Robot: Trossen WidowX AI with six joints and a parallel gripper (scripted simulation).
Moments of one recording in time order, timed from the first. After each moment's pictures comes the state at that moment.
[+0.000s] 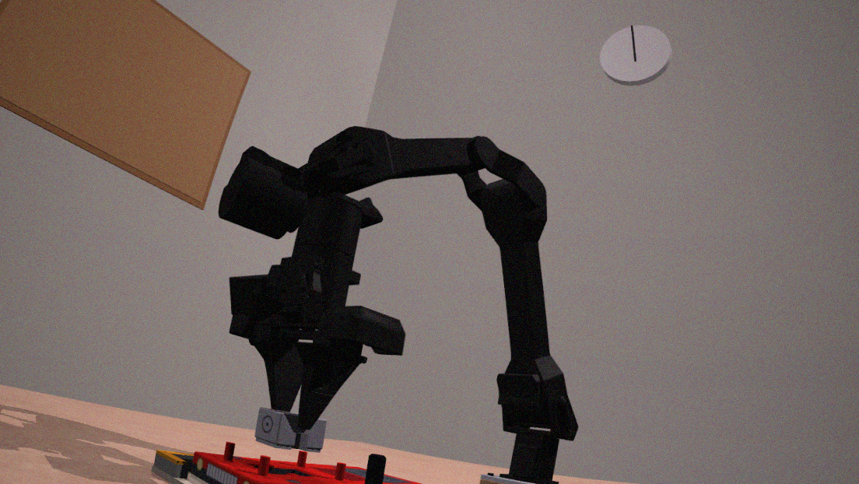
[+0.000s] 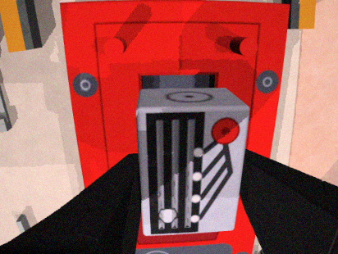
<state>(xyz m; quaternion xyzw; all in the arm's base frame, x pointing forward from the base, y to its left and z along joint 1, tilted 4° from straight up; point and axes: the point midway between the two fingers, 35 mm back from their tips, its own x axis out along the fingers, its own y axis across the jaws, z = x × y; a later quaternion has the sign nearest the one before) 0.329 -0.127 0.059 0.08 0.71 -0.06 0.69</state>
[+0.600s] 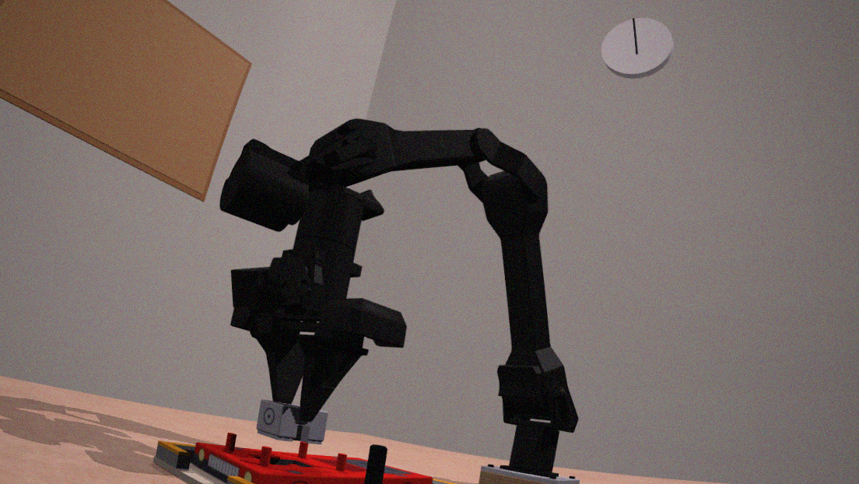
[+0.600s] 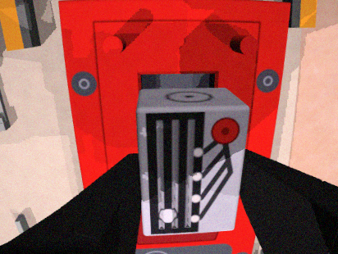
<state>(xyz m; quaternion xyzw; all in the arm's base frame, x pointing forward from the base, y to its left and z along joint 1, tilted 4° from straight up) 0.329 -0.127 0.058 0.08 0.72 -0.06 0.69</state>
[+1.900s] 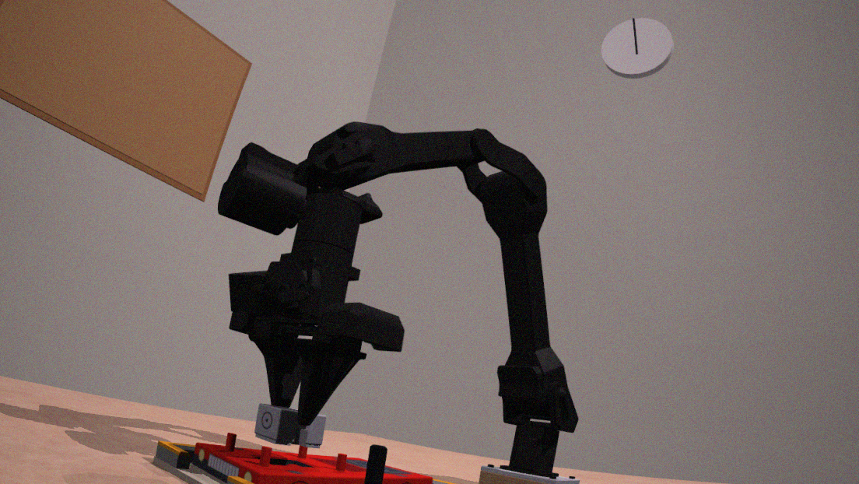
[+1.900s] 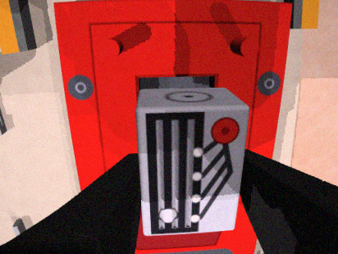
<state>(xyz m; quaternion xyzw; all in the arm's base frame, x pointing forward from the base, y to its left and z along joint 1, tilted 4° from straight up) 0.329 -0.128 0.055 0.08 0.71 -0.06 0.69</state>
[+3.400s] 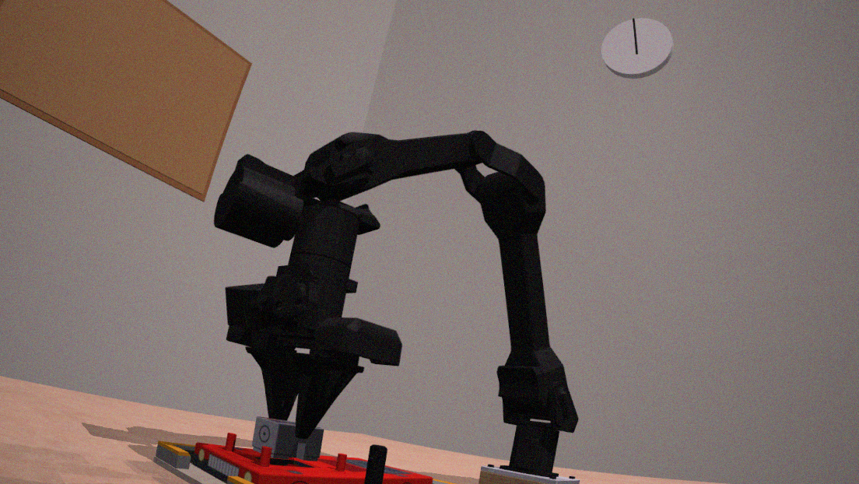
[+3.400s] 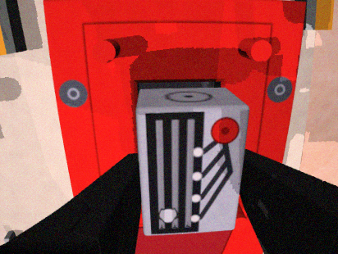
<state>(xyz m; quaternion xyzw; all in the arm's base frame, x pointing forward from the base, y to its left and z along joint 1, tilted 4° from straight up) 0.329 -0.128 0.043 0.08 0.72 -0.06 0.69</state>
